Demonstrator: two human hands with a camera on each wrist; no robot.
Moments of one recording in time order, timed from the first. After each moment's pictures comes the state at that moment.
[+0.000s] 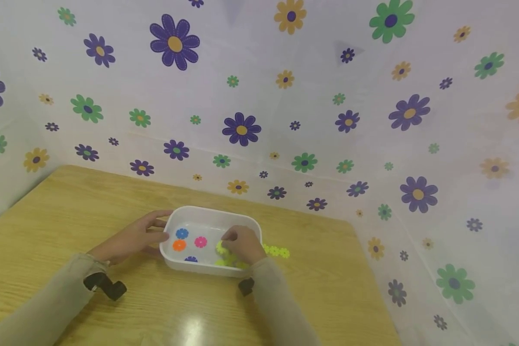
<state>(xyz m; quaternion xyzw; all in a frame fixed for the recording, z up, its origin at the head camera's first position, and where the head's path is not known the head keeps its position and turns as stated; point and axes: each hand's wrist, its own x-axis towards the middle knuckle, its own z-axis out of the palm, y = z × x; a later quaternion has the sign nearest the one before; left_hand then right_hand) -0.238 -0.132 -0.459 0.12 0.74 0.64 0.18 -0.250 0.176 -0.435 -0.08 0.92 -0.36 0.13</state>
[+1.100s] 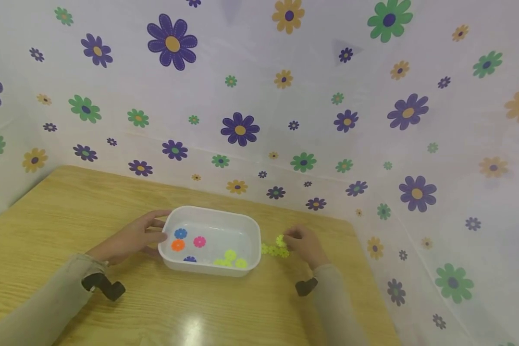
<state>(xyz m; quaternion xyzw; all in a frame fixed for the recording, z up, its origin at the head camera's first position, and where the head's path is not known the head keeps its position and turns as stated) -0.240 -0.132 -0.462 0.11 0.73 0.65 0.18 -0.245 0.328 -0.418 0.00 0.89 -0.45 0.06</state>
